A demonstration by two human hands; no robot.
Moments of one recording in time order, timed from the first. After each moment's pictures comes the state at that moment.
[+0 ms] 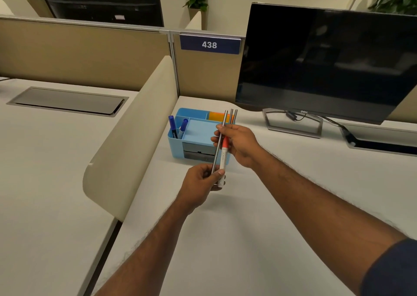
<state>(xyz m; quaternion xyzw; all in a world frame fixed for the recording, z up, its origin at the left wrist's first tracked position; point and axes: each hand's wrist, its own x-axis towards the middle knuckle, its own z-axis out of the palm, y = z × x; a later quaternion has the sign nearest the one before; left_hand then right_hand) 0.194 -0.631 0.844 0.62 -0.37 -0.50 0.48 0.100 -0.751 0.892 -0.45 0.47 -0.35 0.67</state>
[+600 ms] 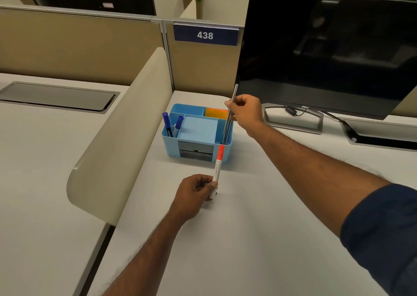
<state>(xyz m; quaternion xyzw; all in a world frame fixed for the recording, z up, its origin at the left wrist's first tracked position) 0.206 -0.627 0.801 0.64 -0.38 -0.50 0.45 0.103 -0.838 0.886 -0.61 0.57 -0.39 0.39</state>
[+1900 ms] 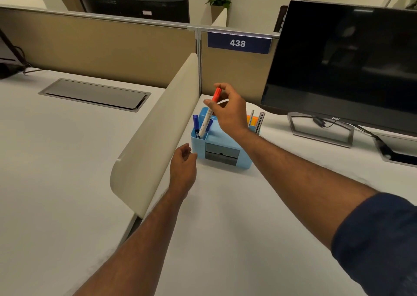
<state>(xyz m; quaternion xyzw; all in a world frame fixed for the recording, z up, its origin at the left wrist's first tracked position) 0.270 -0.651 0.840 0.73 -0.21 -0.34 0.55 0.202 -0.786 0.912 -0.71 0.39 -0.46 0.37</state>
